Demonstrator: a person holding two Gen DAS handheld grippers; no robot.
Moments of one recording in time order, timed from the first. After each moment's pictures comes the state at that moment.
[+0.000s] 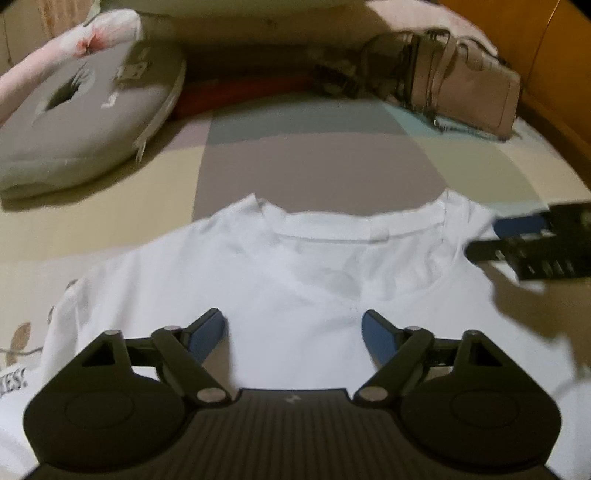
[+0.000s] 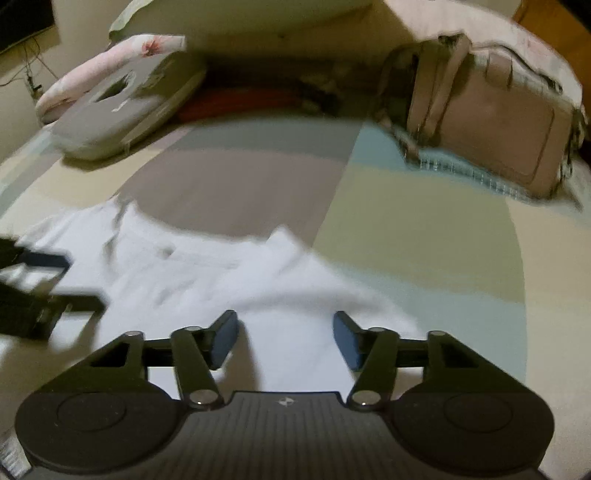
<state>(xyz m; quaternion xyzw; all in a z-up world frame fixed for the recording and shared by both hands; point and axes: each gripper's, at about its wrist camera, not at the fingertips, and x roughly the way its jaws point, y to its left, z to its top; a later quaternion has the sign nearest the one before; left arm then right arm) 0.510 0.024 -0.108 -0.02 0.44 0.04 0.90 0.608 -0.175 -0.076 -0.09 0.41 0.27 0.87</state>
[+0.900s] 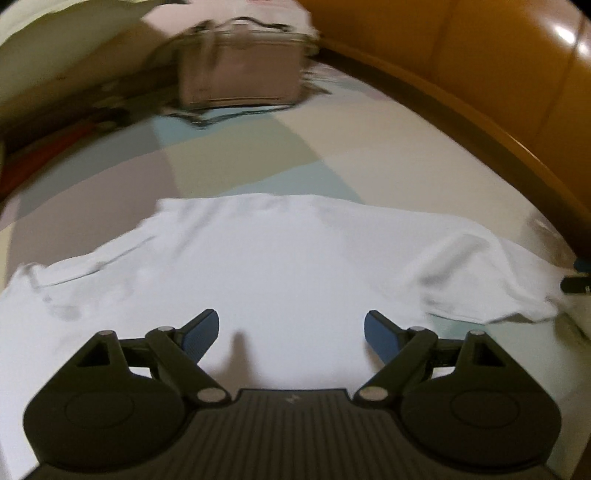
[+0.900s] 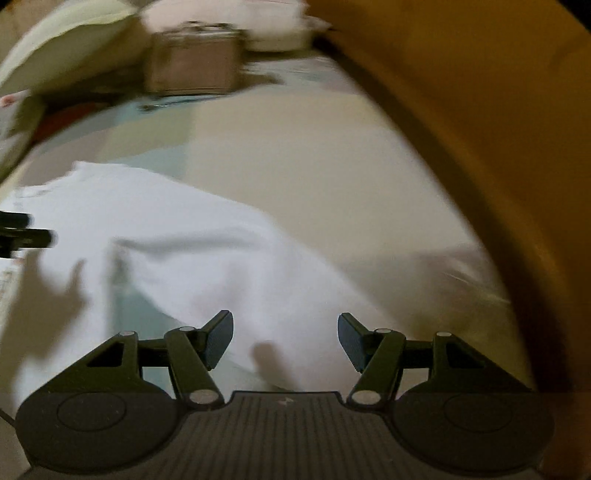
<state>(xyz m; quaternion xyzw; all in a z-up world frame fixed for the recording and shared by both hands) 0.479 -0.154 -0.061 0.04 0.45 -0.17 0.87 0.407 -0.474 -0.014 -0.02 0.48 -0.01 0.87</state>
